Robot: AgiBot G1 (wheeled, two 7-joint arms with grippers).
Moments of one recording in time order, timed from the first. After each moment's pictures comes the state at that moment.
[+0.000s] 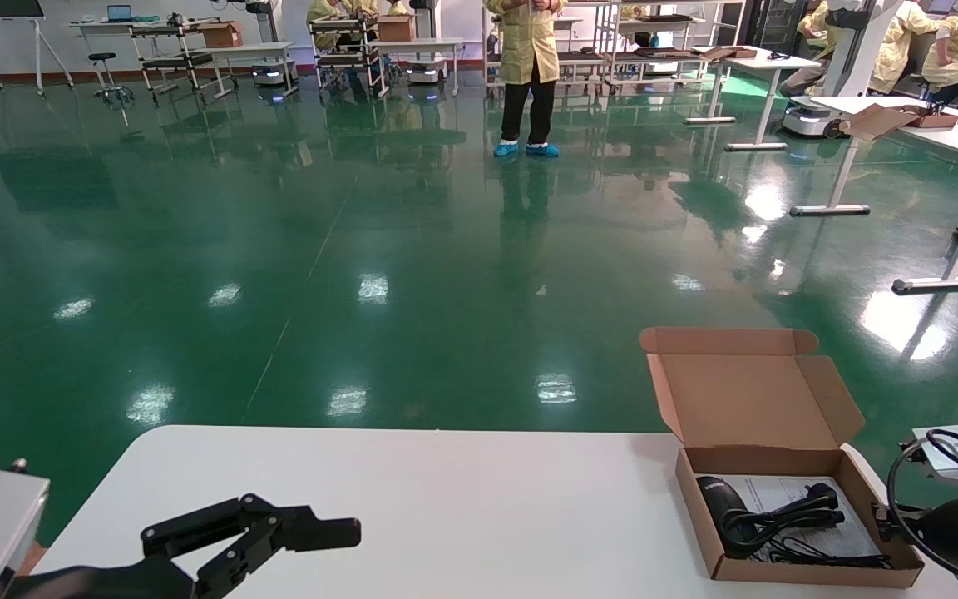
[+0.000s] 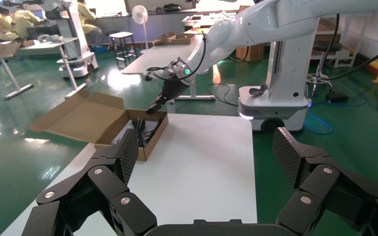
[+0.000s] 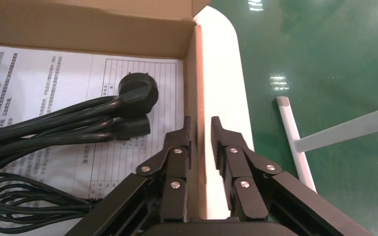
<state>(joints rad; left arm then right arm) -1.10 0.57 0.38 -1.26 0.66 1.46 -0.13 1.61 -1.04 -1.20 0.01 -1.22 -0.49 0.63</state>
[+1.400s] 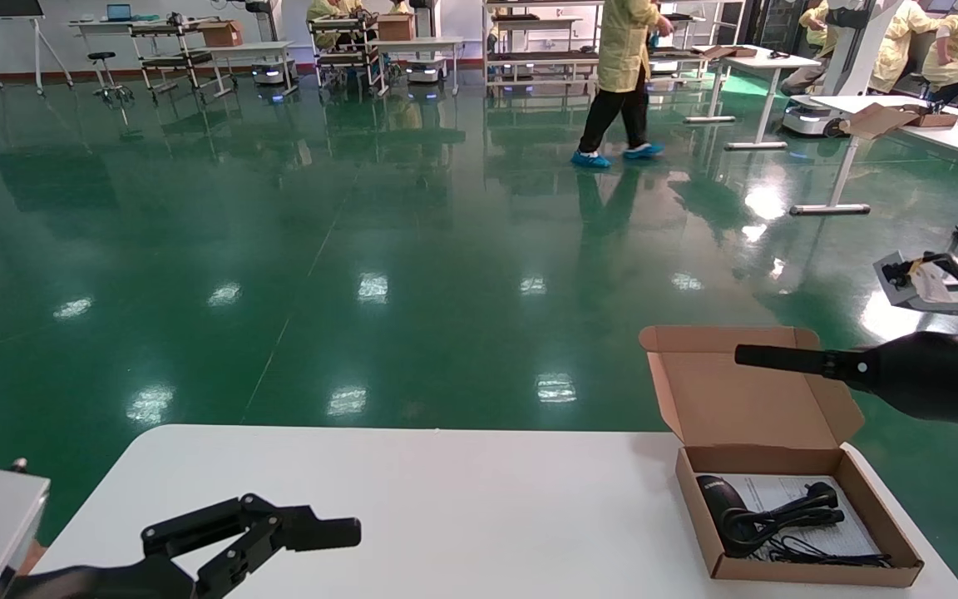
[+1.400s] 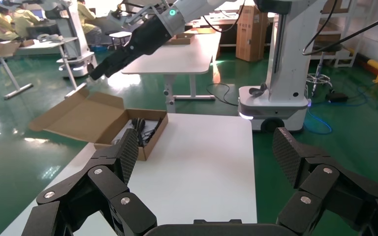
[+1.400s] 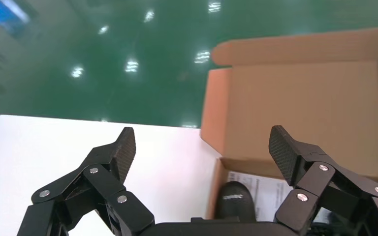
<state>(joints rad) -1.10 0.57 0.38 -1.26 0.66 1.45 -0.13 1.87 -0.93 -1.07 0.12 -1.02 -0.99 0.64</state>
